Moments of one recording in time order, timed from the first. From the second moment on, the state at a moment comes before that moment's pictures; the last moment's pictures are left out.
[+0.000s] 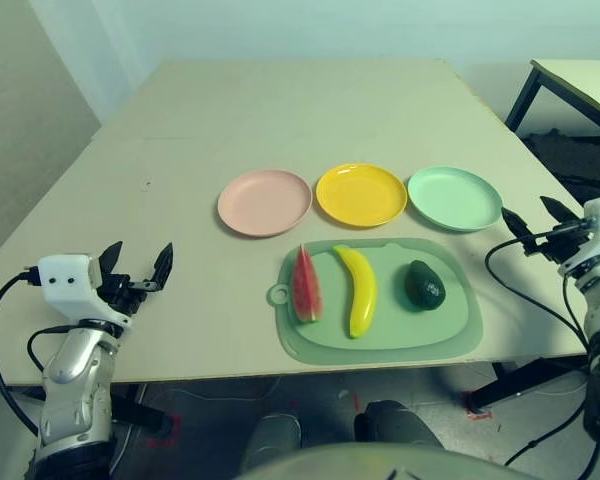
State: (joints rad) left arm 0.14 0.44 0.46 0.04 -0.35 -0.05 -0.40; right arm -0.48 -0.62 -0.33 1.02 0.33 -0.43 0.85
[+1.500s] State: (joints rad) left arm 0.03 0.88 0.31 0.05 -0.64 0.04 -1.59; right arm -0.71 -0.93 0.40 0.10 -0.01 -0.17 1.60
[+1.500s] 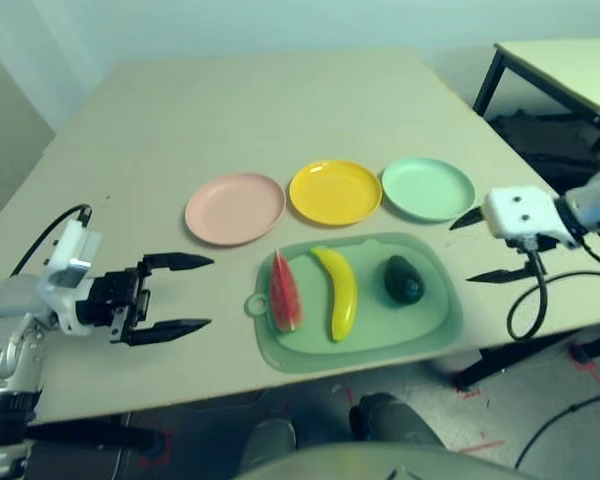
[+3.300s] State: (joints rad) left arm 0.06 0.87 0.30 -0.06 -0.62 0.06 -1.48; right arm -0.91 -0.68 0.73 0.56 -0.12 -0.62 1.61
